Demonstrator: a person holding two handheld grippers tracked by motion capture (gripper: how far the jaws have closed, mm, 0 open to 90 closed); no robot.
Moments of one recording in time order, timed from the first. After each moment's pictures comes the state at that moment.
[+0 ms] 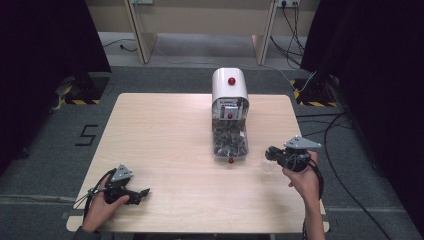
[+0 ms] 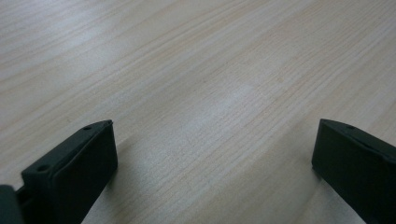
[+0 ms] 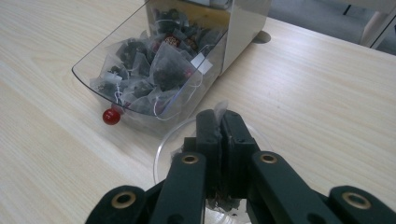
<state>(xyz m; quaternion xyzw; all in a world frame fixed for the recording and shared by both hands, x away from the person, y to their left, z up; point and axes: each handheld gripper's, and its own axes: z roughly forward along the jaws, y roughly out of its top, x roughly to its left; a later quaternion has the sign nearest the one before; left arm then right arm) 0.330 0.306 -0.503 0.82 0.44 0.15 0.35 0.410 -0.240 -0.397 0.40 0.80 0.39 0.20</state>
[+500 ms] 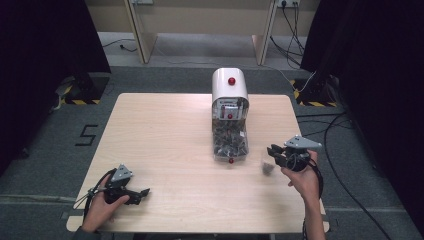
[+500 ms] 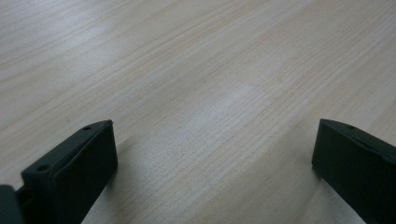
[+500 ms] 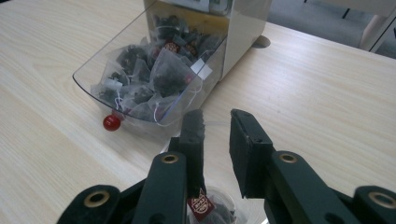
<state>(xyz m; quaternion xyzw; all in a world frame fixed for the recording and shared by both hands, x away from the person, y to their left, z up) 0.330 0.306 -0.503 0.82 0.44 0.15 0.35 0.412 -0.240 -0.397 0.40 0.80 0.41 0.20</state>
